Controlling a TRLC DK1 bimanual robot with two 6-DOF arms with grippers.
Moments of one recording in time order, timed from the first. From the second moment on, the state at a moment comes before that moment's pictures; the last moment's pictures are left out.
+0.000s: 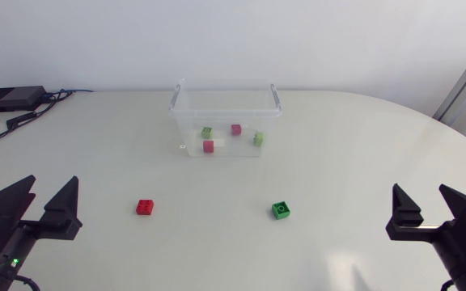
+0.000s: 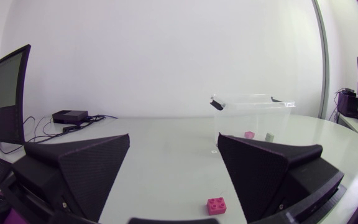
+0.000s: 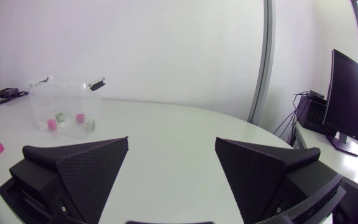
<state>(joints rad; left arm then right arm) 0.00 0.06 0.04 -0.03 0.01 0.03 -0.02 0.06 0.07 -0.16 0.11 -0.08</state>
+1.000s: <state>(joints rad) 0.00 0.45 0.40 -0.15 0.01 0.00 -0.01 0.27 0.31 -0.20 0.09 -0.08</state>
